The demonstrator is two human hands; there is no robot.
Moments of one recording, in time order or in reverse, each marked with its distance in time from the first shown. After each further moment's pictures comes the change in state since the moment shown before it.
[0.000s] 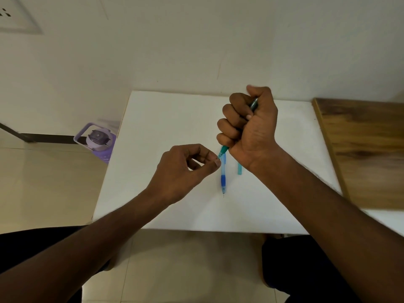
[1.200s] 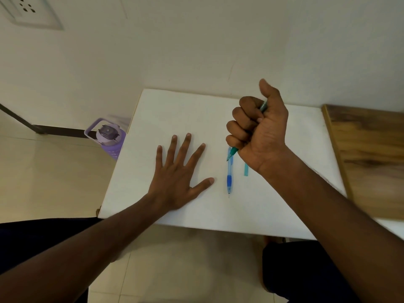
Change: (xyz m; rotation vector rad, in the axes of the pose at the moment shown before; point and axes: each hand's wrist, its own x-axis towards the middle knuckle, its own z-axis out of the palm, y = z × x) left_hand 0.009 -0.104 0.016 0.931 0.031 0.172; right_hand -0.004 -0.001 0.003 -0.041 0.007 0.027
